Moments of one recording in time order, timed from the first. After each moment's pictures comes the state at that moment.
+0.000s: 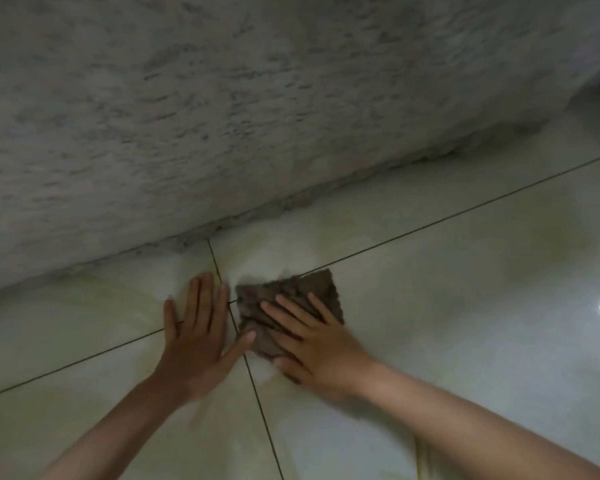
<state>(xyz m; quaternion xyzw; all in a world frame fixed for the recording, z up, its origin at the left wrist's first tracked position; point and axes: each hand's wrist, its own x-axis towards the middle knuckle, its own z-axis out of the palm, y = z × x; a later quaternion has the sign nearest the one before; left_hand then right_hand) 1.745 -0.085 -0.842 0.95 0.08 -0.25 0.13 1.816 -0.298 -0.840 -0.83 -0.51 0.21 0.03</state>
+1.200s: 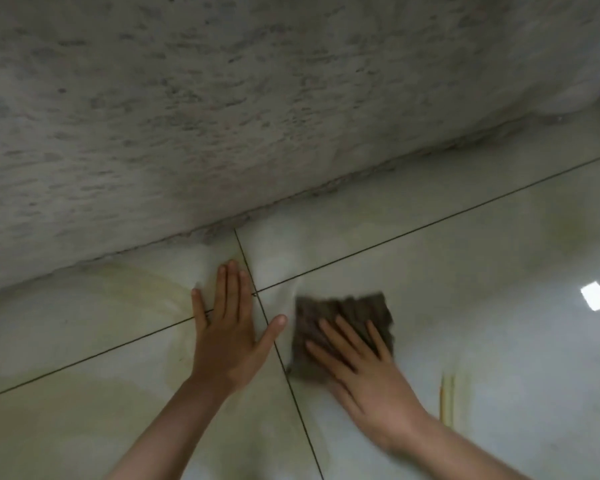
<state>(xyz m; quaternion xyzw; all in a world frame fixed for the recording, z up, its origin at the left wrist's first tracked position) 1.741 -0.090 -0.847 0.96 0.12 -0.19 0.15 1.750 -0.334 -0.837 -0.91 -0.38 0.17 0.06</state>
